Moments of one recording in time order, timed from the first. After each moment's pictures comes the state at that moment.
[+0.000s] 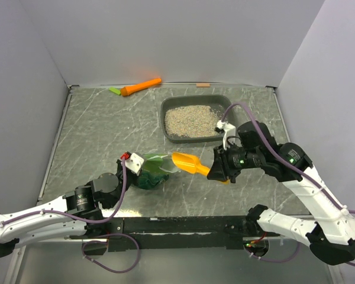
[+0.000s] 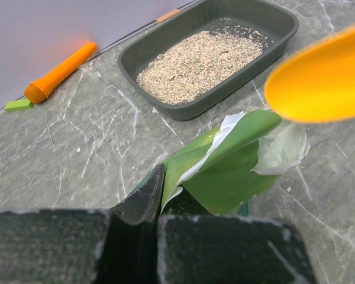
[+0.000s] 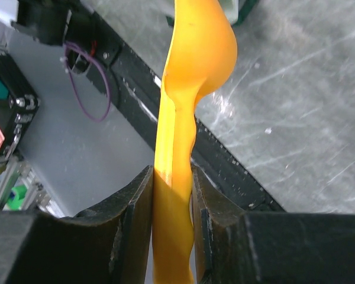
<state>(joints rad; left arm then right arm) -1.23 0.57 0.54 -0.10 -0.70 0.09 0.71 0.97 1.35 -1.18 -0.38 0.30</state>
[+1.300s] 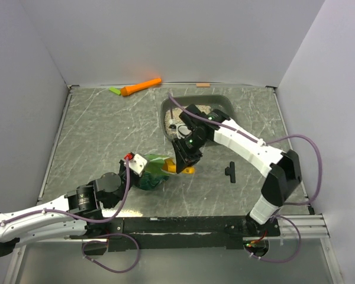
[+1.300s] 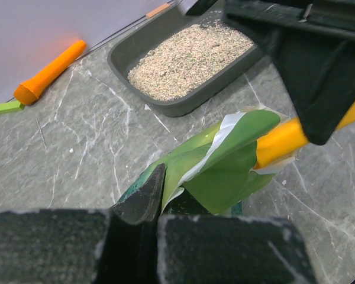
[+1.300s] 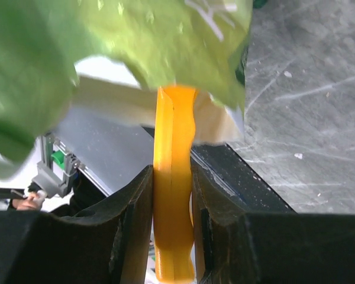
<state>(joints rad) -1.23 0.59 0.54 -0.10 -0.66 0.09 0.74 1.62 1.50 -1.13 -0.52 0.31</state>
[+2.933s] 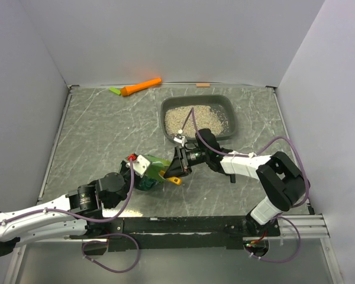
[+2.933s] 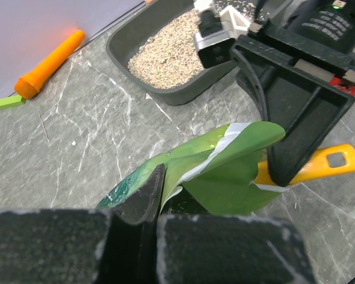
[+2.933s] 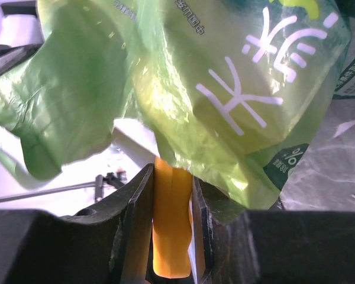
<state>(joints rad) -1.23 0.61 0.54 -0.15 -0.66 0.09 0.67 1.57 0.74 0.34 -1.03 0.98</state>
